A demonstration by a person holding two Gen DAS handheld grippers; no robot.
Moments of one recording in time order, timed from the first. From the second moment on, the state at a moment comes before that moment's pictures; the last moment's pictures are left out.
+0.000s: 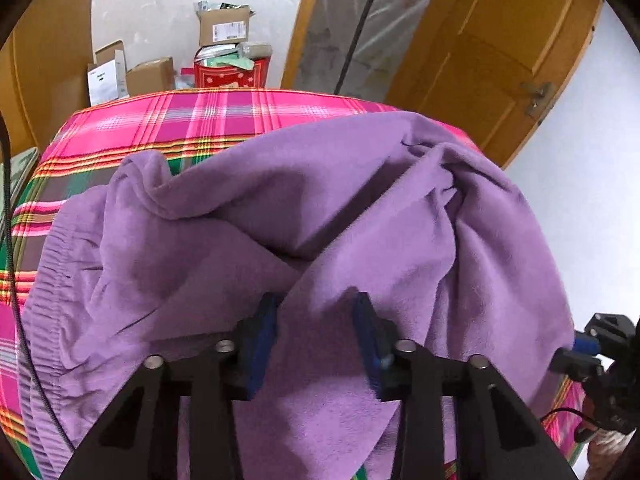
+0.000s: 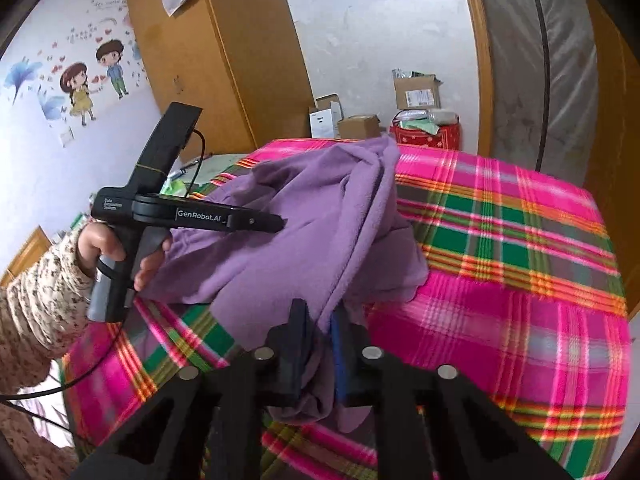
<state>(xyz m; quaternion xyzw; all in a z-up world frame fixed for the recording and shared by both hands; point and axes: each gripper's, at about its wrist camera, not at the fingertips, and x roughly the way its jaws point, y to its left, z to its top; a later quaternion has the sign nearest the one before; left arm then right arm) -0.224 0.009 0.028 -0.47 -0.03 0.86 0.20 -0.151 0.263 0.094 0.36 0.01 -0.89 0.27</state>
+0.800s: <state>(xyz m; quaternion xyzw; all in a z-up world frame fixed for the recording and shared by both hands) -0.199 0.017 0.042 -0.46 -0.04 0.85 0.25 -0.218 0.354 0.132 0.32 0.11 -0.94 0.04</state>
